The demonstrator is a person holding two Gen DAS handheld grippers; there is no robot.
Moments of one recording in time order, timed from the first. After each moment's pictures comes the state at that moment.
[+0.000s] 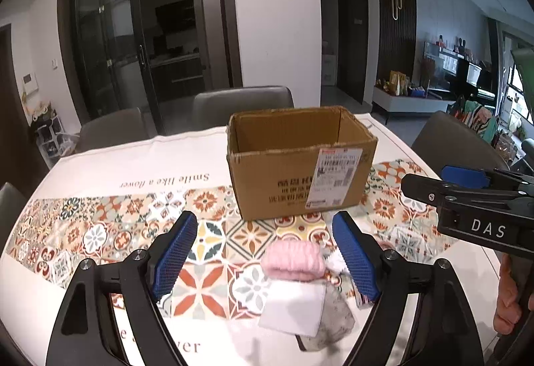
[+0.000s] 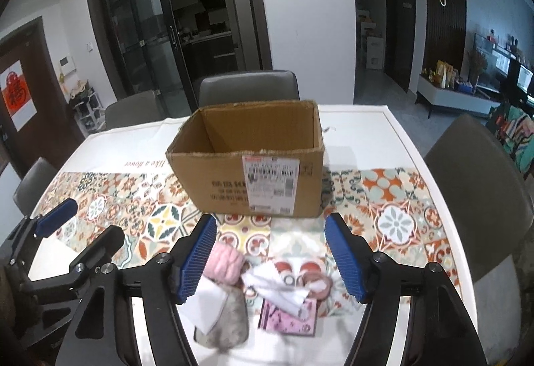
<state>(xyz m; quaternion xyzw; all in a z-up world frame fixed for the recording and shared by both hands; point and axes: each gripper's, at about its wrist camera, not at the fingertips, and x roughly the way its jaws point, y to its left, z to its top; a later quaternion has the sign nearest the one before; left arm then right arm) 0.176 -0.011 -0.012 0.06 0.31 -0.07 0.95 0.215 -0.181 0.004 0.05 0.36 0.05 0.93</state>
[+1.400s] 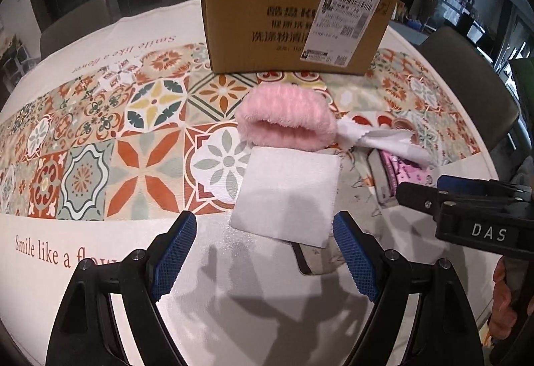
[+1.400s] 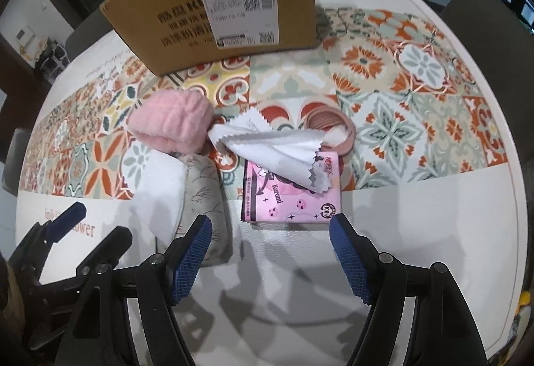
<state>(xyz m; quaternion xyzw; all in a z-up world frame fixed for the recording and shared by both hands) 0.187 0.003 -0.149 0.03 0.51 -0.11 0.85 0.207 -0.174 -0.144 0.09 0.57 0.03 0.81</state>
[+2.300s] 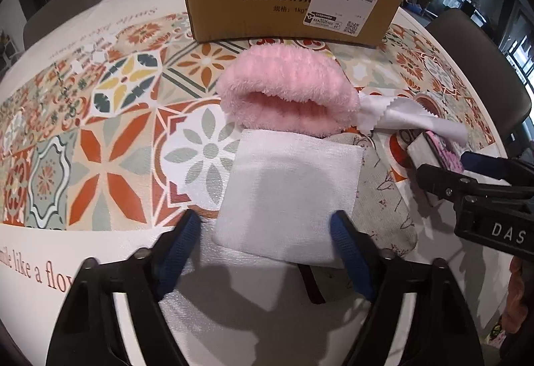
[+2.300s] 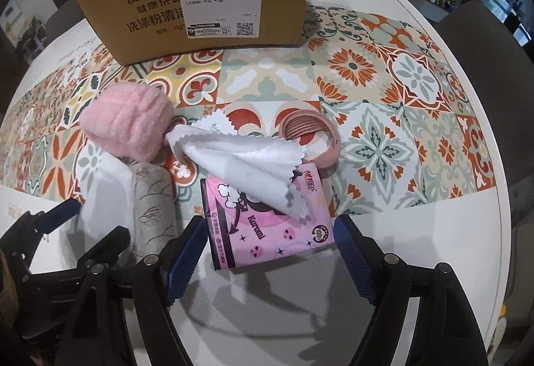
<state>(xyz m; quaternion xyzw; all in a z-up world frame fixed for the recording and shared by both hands) 0.216 -0.005 -0.192 0.03 0.54 -0.12 0.83 0.230 -0.175 -0.166 0.02 0.58 -0.01 0.82</state>
